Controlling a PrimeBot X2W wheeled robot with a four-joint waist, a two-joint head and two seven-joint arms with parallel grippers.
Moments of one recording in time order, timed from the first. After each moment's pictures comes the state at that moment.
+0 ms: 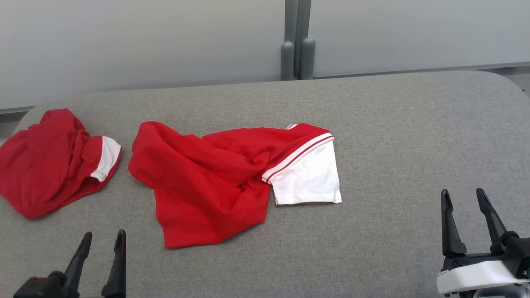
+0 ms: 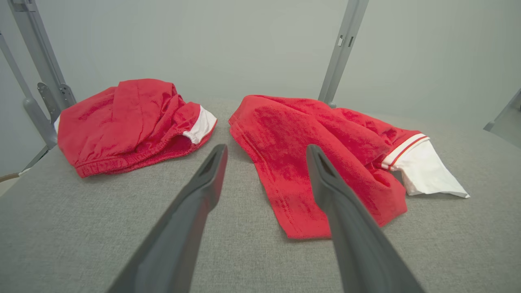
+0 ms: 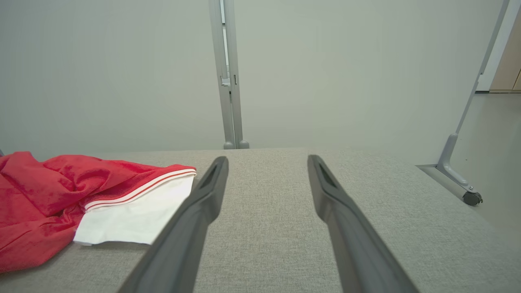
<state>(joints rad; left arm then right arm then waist) 0.14 0.53 -0.32 -0.07 -0.72 0.14 -0.26 0.12 -0.05 -0.13 -0.03 0.09 0.13 -0.26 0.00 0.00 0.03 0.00</state>
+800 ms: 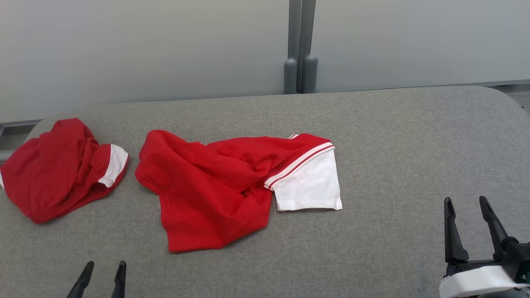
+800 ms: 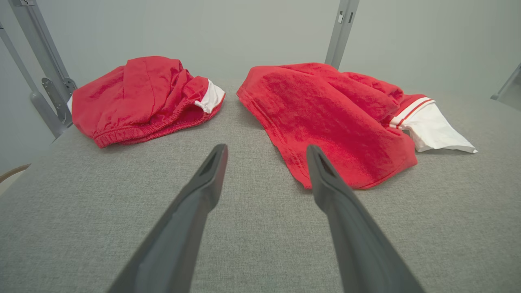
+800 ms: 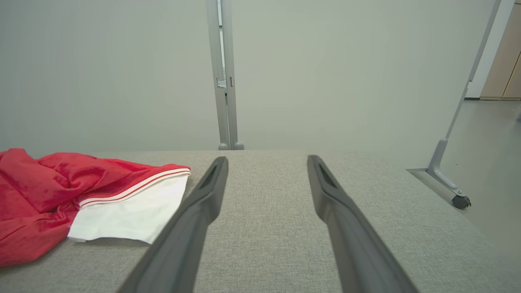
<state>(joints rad) 0.25 0.38 -0.13 0.09 -0.49 -0.11 -0.26 0.13 -0.05 -0.16 0.00 0.07 0.13 -0.26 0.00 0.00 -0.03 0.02</state>
